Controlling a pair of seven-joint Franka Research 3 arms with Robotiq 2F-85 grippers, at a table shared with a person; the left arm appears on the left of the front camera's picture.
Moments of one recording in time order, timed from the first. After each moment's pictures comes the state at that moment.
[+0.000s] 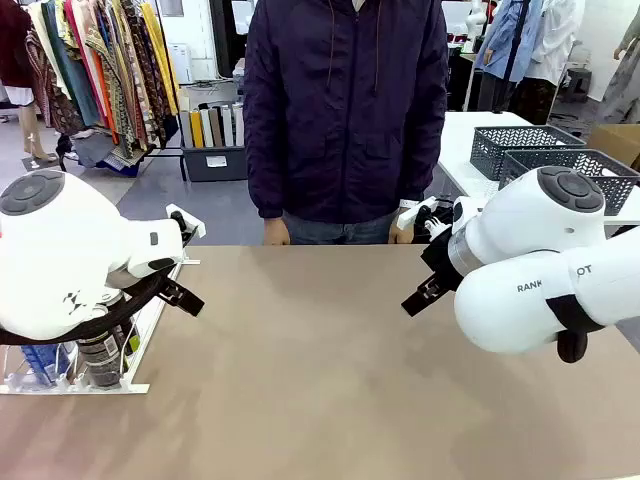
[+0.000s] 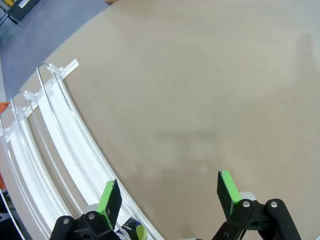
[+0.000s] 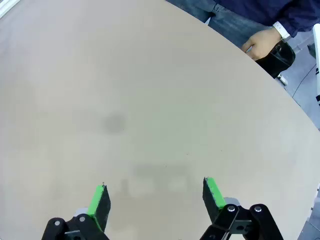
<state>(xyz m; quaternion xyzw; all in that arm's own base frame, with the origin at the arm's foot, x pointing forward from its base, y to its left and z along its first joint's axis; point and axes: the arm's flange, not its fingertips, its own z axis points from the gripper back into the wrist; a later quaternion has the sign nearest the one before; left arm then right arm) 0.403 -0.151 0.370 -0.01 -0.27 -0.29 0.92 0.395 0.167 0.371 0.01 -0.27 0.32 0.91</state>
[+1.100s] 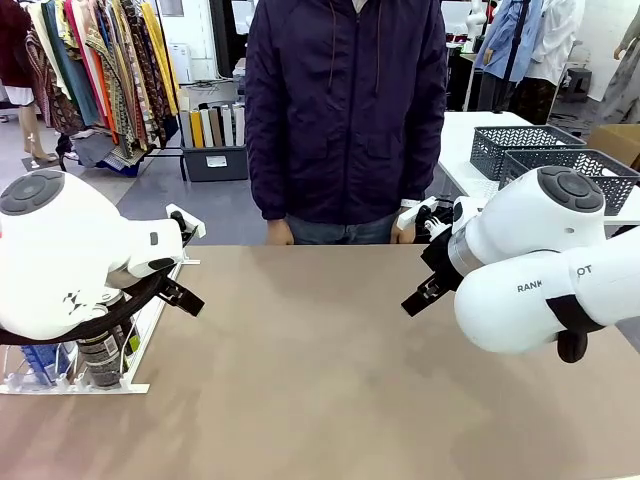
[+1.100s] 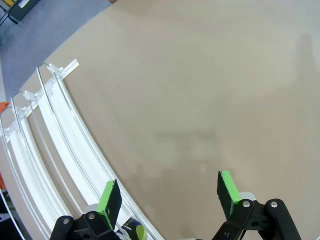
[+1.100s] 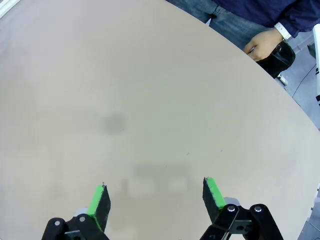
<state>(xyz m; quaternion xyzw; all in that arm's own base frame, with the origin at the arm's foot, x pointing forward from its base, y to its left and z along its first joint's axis) 0.403 -0.151 0.370 -0.01 -0.27 -0.29 0.92 0.395 0.167 0.371 0.01 -0.27 0.32 0.91</state>
